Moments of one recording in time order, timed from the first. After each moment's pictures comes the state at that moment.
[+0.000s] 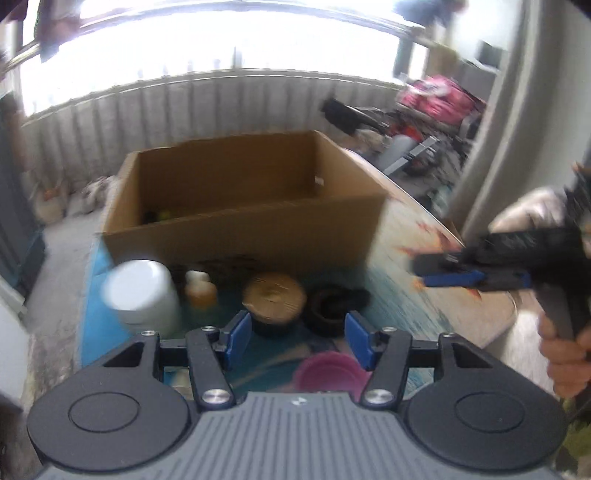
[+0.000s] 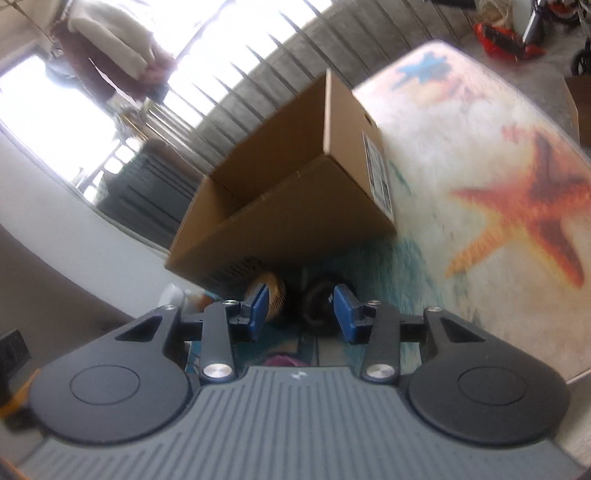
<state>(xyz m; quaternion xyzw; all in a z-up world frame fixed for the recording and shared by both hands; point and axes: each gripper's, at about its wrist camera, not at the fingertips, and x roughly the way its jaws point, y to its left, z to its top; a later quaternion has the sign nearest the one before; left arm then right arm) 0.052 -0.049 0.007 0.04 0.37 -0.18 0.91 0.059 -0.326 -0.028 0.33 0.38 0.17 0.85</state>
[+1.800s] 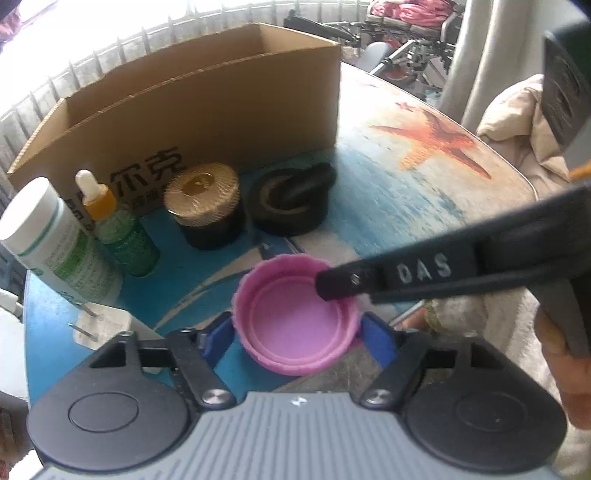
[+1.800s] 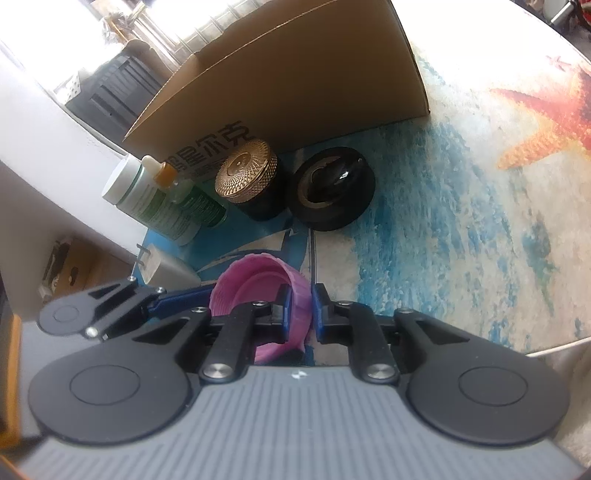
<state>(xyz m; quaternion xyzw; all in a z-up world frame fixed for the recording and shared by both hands) 0.040 -0.086 -0.067 0.13 0.46 -0.19 0.86 0.053 -0.234 -0.072 0.21 0.47 0.18 0.84</state>
